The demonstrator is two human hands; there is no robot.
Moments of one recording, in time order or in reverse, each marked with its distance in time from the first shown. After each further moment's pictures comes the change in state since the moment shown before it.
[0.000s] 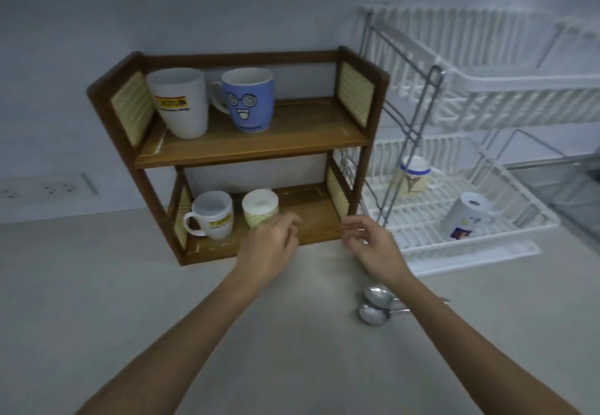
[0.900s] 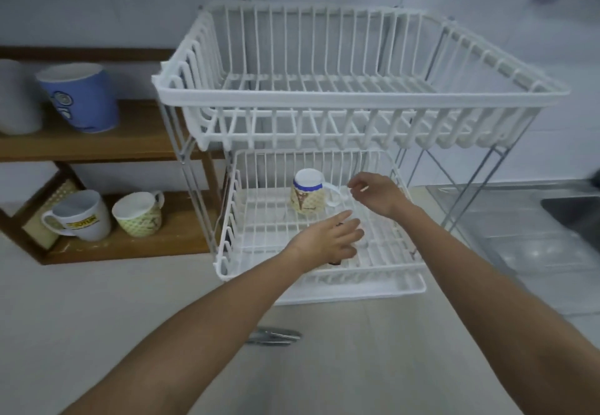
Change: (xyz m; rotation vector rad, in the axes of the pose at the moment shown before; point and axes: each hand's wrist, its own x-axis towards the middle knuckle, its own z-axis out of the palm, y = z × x) left_hand 0.161 0.260 0.208 1.241 -0.336 0.861; right_hand 0.186 0.095 -0.294 -0.549 -0.175 -0.117
